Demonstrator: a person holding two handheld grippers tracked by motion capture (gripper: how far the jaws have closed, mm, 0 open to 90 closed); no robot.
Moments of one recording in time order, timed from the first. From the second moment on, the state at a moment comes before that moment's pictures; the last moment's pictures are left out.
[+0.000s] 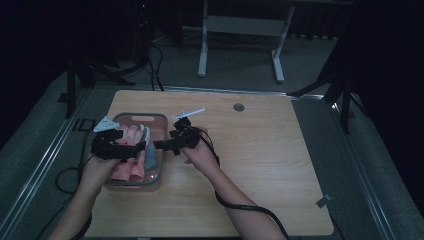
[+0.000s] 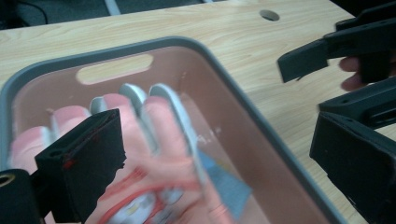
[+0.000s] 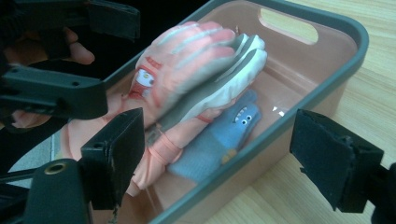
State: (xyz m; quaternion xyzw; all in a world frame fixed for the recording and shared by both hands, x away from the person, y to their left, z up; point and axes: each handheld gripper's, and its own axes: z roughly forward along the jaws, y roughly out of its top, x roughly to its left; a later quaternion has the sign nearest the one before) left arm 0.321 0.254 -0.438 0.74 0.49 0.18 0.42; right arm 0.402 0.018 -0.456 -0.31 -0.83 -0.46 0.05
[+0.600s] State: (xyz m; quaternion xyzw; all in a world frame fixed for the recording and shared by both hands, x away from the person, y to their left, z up) left arm 0.296 0.166 -0.442 0.79 0.38 0.13 0.46; right arm 0.392 -0.036 -0.466 -0.30 -0.84 -0.46 0.02
